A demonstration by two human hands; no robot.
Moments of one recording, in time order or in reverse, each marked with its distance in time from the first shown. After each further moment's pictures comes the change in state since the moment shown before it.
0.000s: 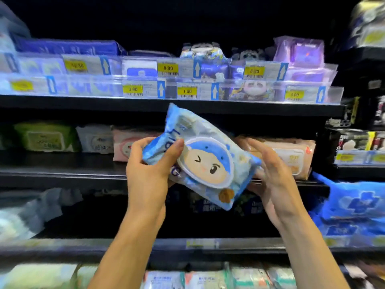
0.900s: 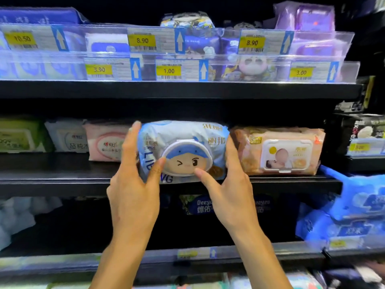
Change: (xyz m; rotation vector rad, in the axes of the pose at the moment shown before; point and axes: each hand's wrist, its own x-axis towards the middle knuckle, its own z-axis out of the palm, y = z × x) left_hand 0.015 -0.060 -0.016 0.795 0.018 0.362; right_hand 0.012 0.063 0.043 -0.585 0.063 -0.215
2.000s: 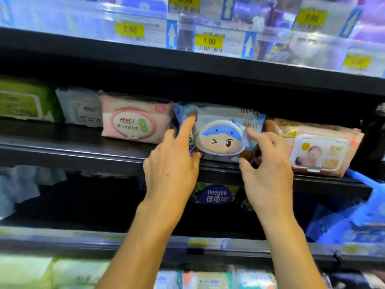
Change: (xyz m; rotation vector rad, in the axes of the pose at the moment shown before) left_hand 0.027 -0.018 0.024 0.540 -0.279 0.038; right_hand 0.014 0.010 -0.001 -0.404 0.137 -0.024
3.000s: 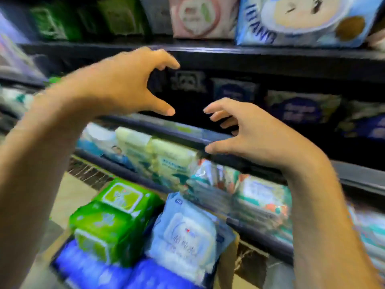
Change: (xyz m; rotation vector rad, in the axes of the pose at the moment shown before) left_hand -0.064 -0.049 -0.117 0.520 -0.509 -0.131; right_hand -0.071 -0.007 0.041 0.448 -1.163 -0.278
